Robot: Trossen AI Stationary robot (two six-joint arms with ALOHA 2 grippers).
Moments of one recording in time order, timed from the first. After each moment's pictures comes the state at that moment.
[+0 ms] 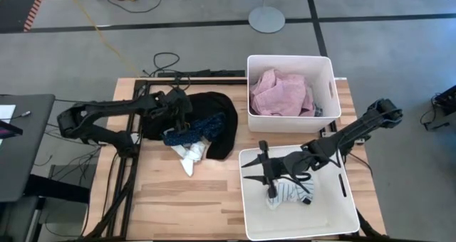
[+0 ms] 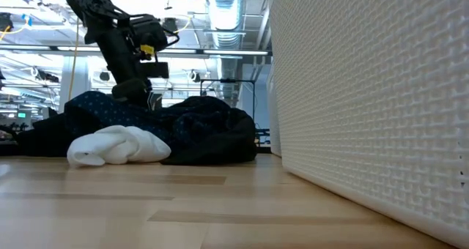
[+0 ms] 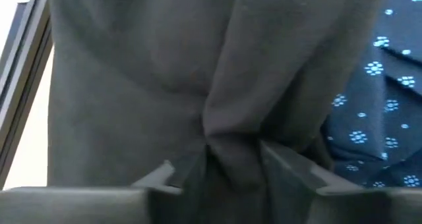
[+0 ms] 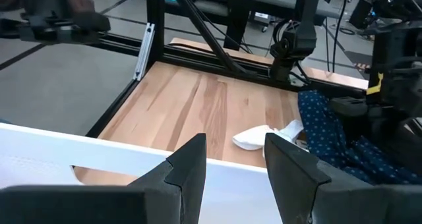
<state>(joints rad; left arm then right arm) 0.52 1.29 0.73 -0.43 -0.08 0.32 0.48 1.36 0.96 0.08 0.36 -0.03</state>
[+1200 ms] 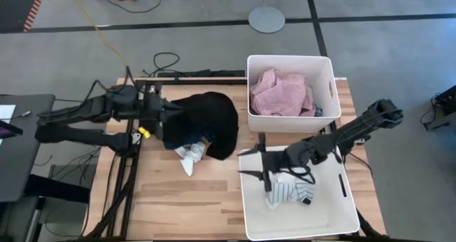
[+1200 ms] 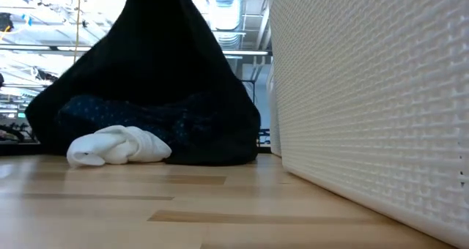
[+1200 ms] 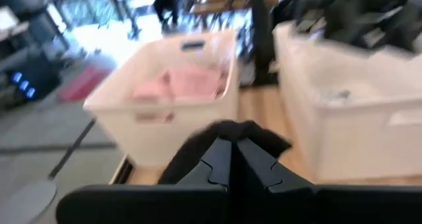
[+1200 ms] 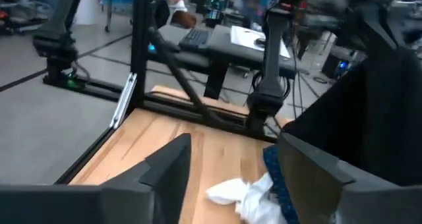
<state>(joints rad) 0.11 0.80 1.04 -0.44 -0.08 0.21 0.42 1.36 0.96 0.30 0.37 -0.17</state>
